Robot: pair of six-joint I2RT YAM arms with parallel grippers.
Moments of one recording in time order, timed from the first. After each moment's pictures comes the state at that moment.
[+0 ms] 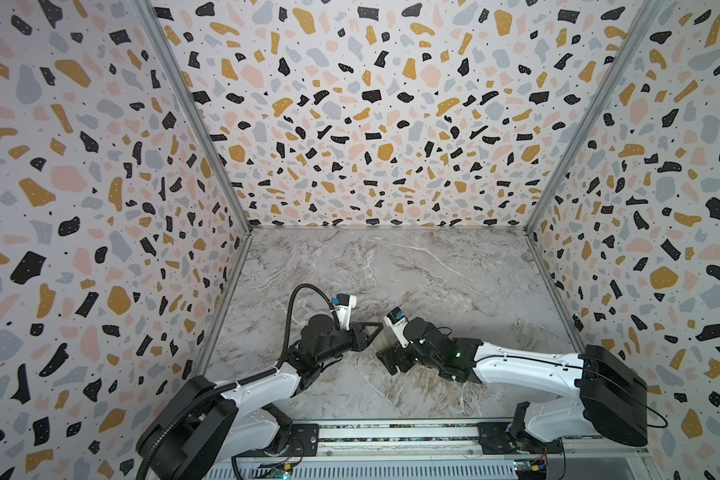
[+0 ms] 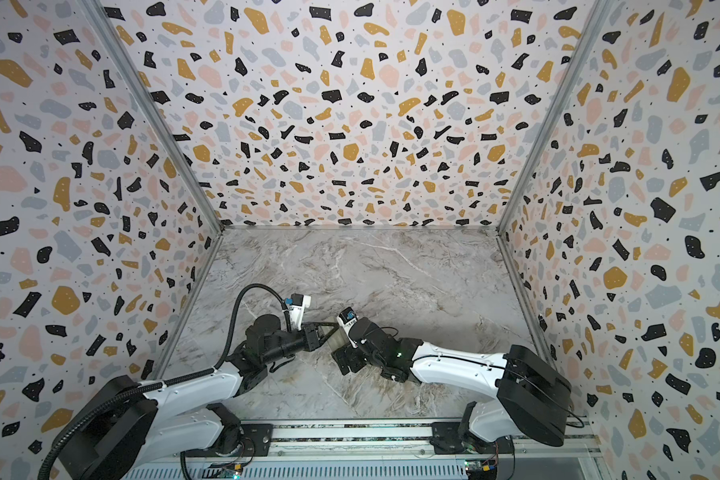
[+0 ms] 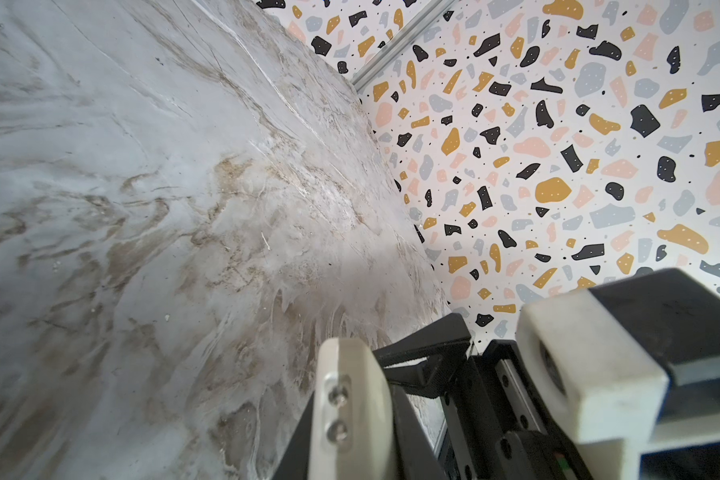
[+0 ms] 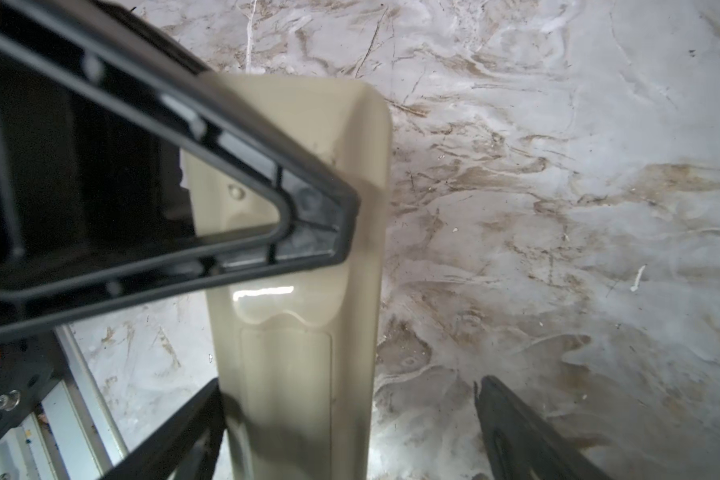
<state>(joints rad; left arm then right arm) -0.61 1.18 0.29 0.62 0.43 -0.82 1.07 1.39 0.74 -0.08 0.08 0.34</state>
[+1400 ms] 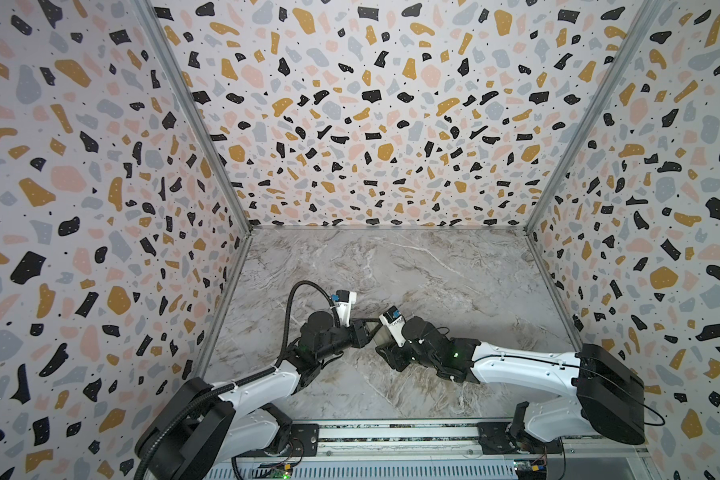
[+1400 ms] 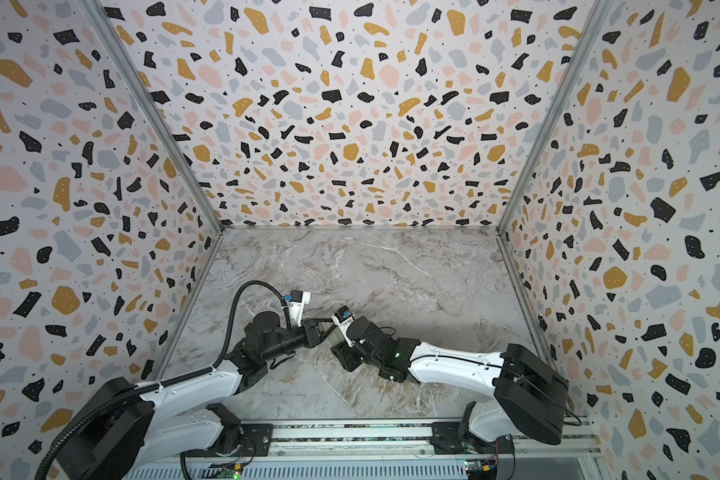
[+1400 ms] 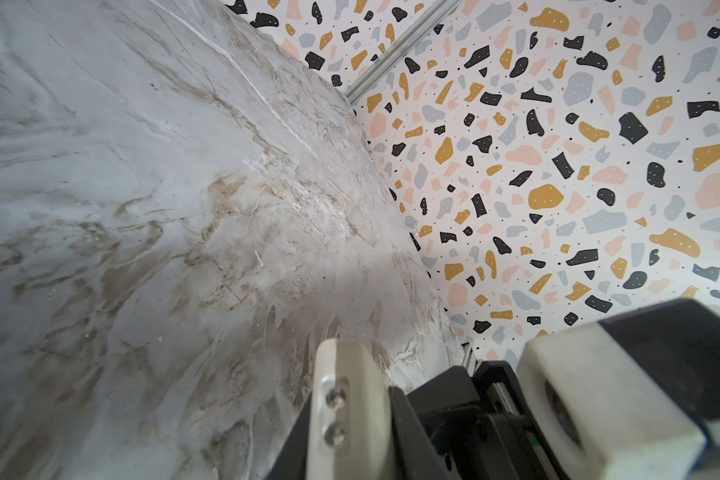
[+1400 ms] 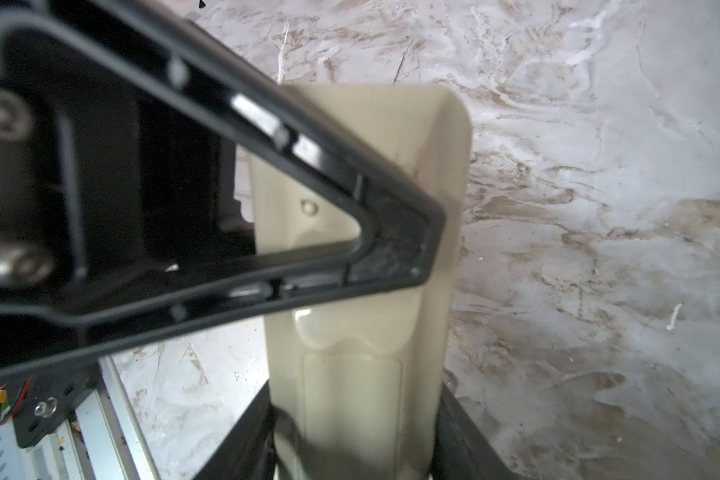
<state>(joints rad) -0.60 1.16 0.33 0.59 0.44 -0.80 1.07 1.39 0.75 -0.02 0.06 0.34</state>
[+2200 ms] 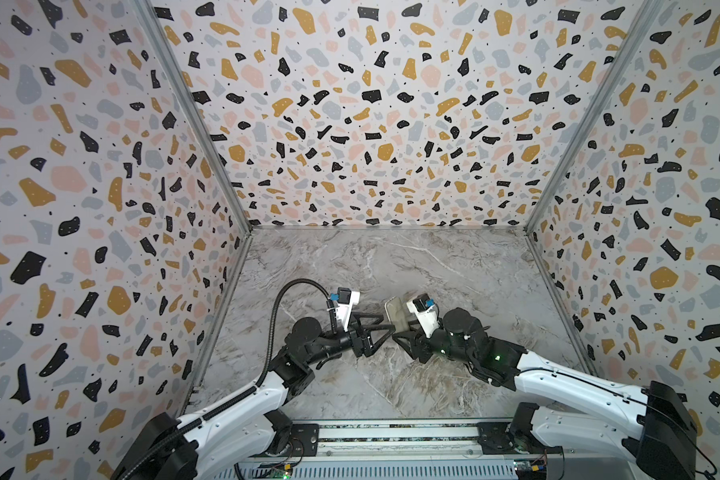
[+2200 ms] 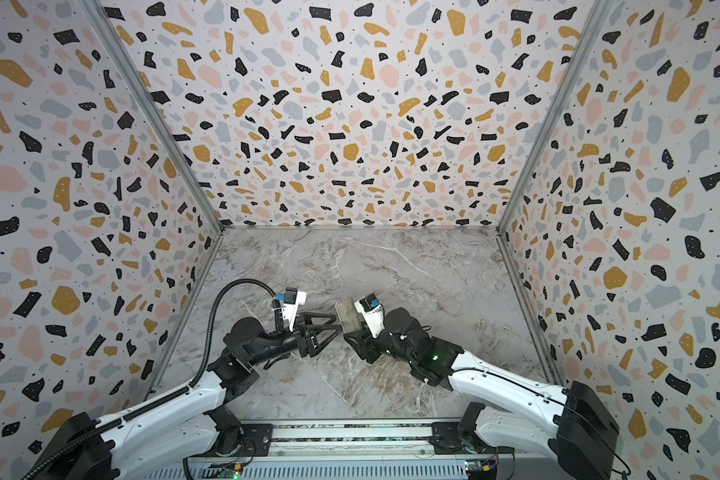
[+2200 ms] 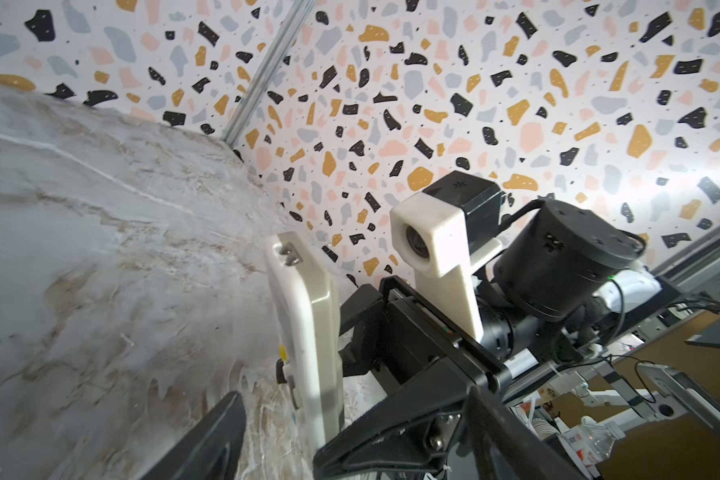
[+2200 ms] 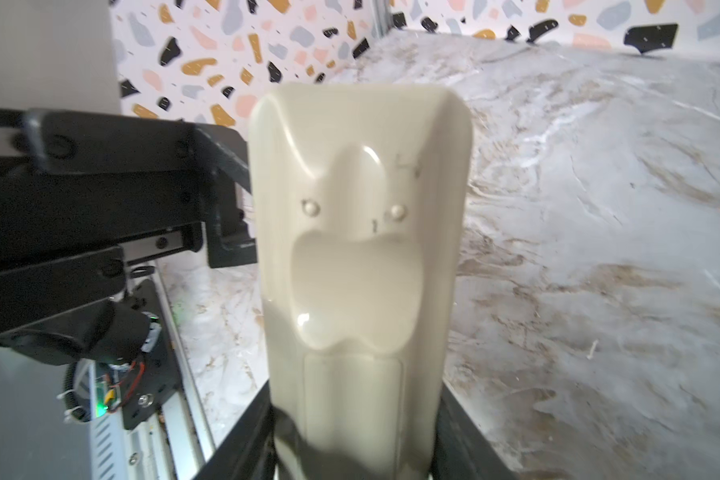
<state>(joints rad) -0.67 0.93 0.35 0.64 0.56 -0.70 0.96 1.05 0.65 0.00 -0.13 0.28</state>
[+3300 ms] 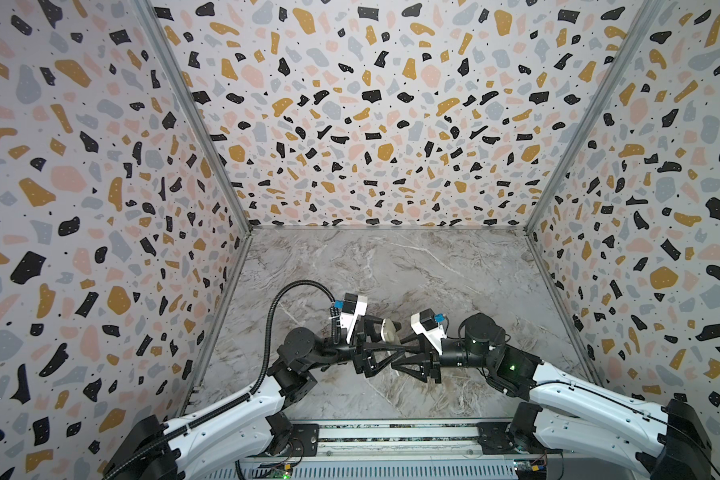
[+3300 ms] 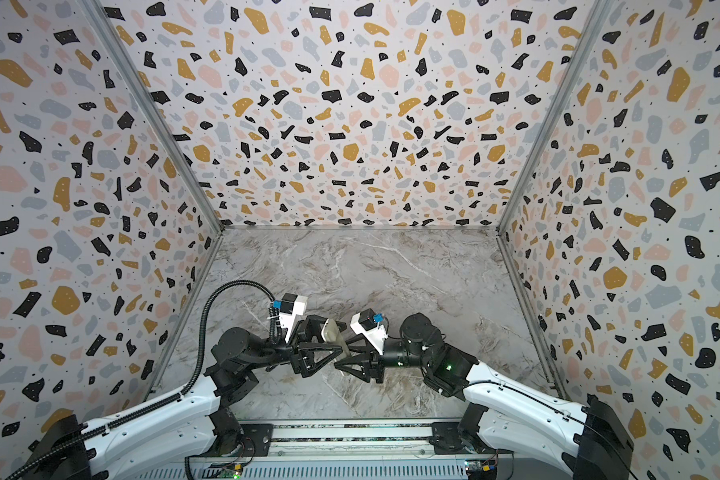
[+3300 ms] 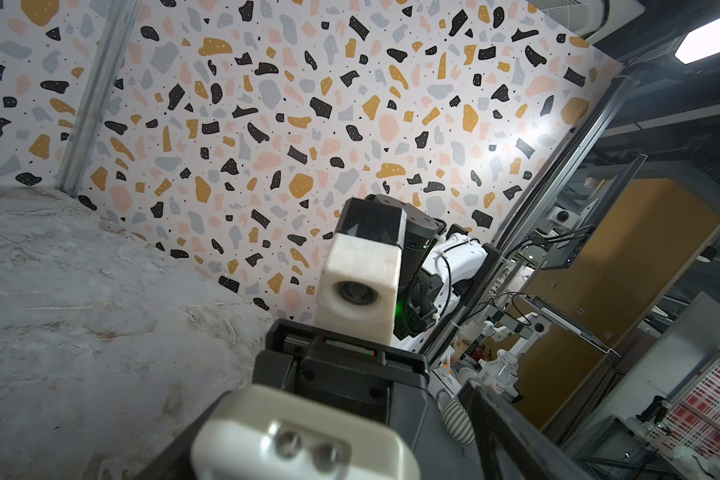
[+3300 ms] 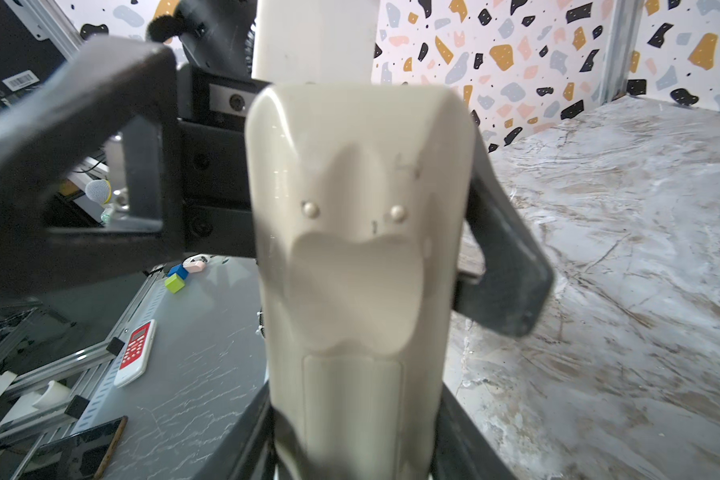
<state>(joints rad) -0.82 0.89 0.39 0.78 0.66 -0.70 0.95 0.93 0.58 0.17 -0.61 0.23</state>
